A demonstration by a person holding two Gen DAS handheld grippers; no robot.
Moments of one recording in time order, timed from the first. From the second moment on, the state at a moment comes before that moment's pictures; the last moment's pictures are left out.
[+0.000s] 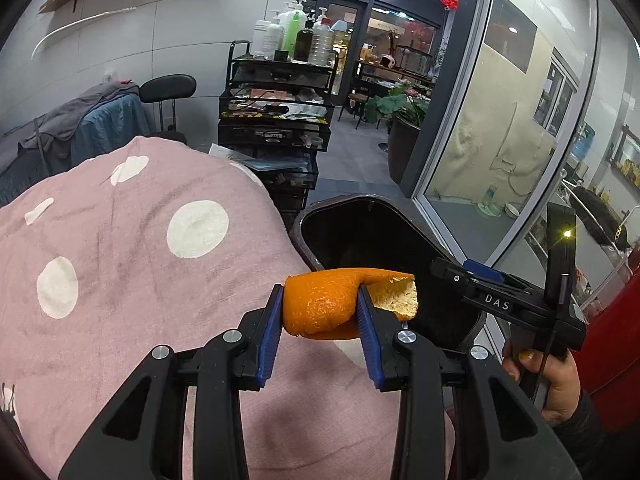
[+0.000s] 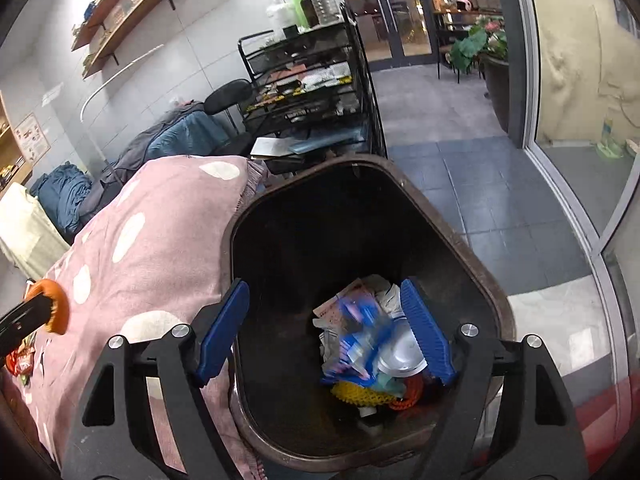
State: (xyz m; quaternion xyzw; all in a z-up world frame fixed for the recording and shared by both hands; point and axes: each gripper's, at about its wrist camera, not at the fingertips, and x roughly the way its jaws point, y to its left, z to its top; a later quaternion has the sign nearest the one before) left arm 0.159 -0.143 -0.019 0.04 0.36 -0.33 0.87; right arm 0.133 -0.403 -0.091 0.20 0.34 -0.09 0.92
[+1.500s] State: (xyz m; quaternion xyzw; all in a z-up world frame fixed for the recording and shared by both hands) left arm 0.170 -0.245 -0.025 0.15 0.34 -0.34 0.86; right arm 0.069 -0.435 -0.047 0.21 0.22 -0.21 0.93
